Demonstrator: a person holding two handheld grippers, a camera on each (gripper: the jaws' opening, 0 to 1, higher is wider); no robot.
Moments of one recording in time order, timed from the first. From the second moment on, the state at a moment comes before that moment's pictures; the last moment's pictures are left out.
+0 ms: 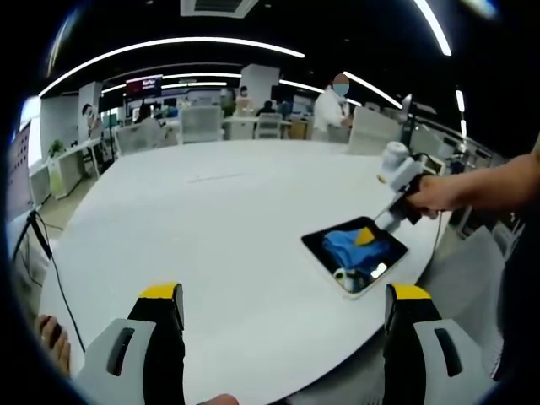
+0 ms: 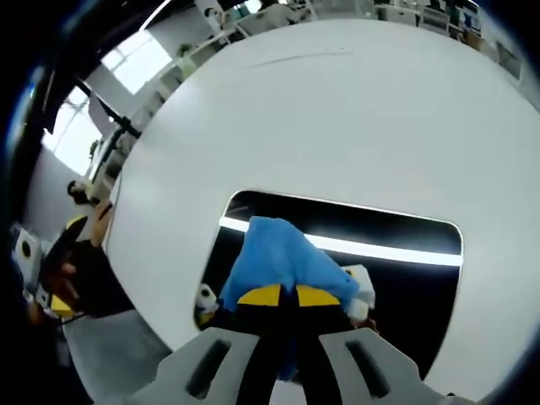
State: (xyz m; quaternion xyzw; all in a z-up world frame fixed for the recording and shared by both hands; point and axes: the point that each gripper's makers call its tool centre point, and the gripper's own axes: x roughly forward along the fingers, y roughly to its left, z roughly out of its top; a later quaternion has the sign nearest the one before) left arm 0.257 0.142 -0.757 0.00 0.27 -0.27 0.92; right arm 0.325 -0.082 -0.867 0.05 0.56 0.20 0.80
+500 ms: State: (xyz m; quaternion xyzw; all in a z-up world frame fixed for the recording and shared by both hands) left arm 0.257 0.141 -0.759 0.00 0.27 -0.27 0.92; right arm 0.353 -0.084 -0.871 0.04 0.55 0.20 0.81
